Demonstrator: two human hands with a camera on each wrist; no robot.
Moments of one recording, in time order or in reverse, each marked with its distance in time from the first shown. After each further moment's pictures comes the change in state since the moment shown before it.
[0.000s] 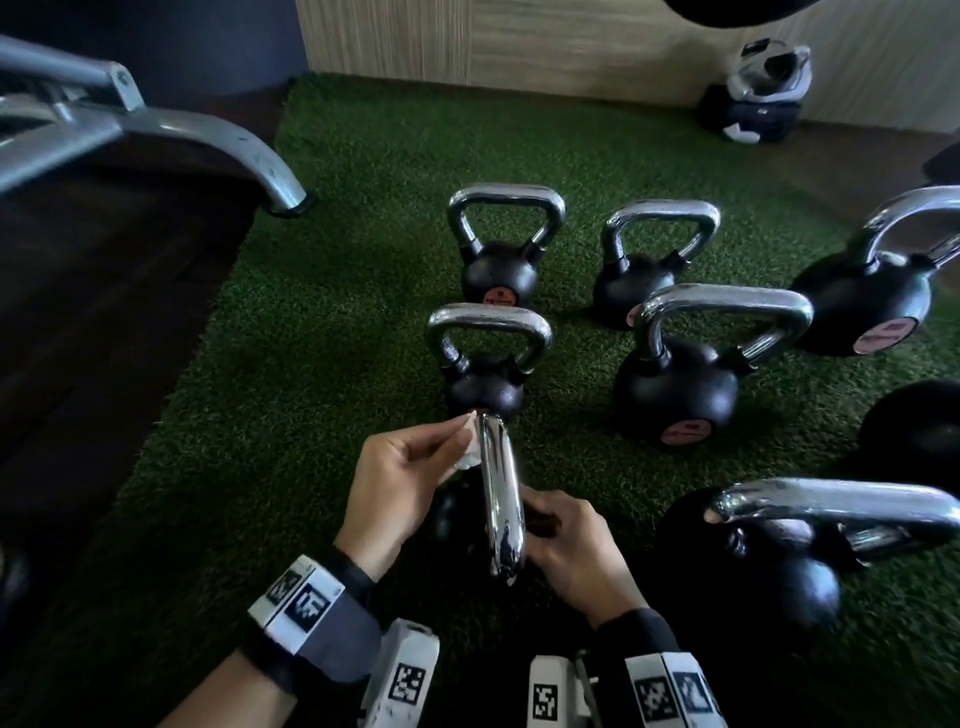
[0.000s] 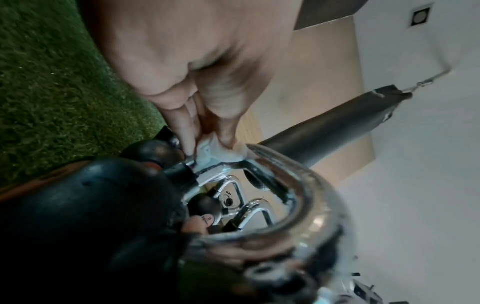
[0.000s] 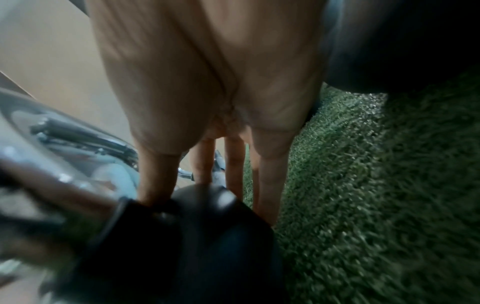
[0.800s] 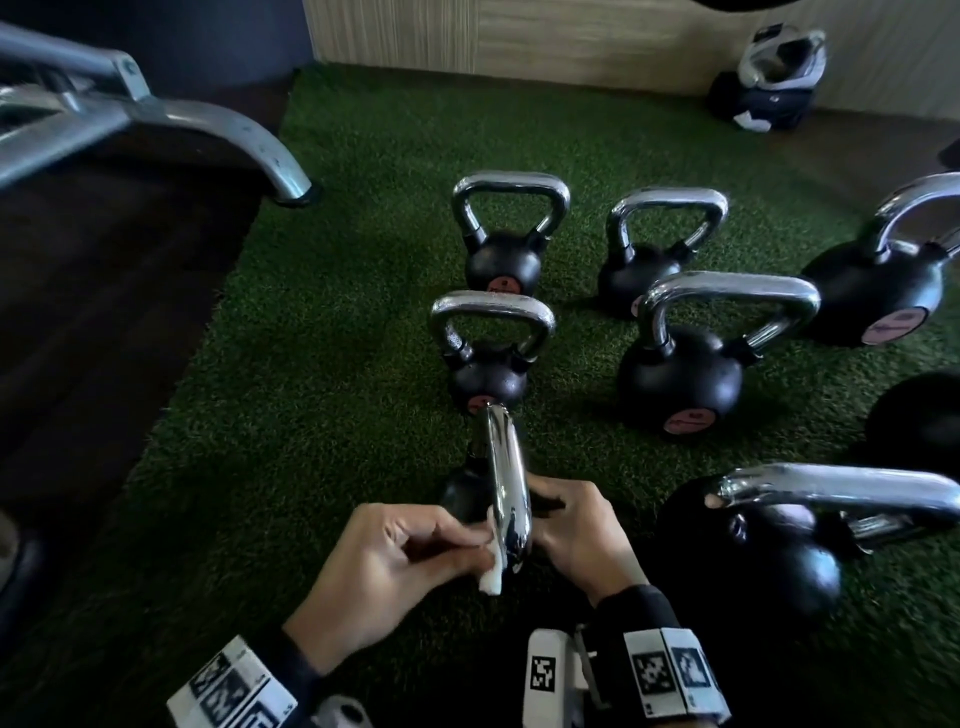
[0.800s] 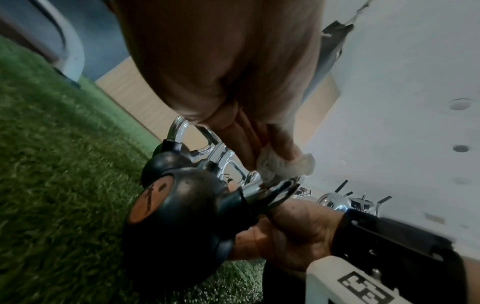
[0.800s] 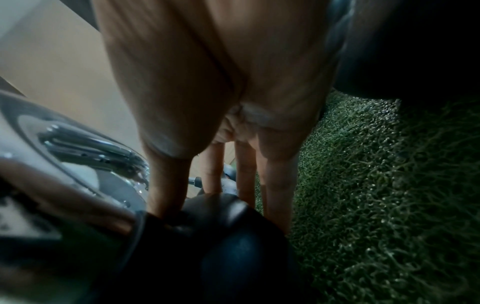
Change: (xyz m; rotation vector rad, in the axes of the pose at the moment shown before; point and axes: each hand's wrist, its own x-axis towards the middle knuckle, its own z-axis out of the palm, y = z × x) left_hand -0.076 0.015 -0.022 0.242 -0.318 0.090; right_hand 0.001 -0.002 -0.002 0.061 -0.027 0.088
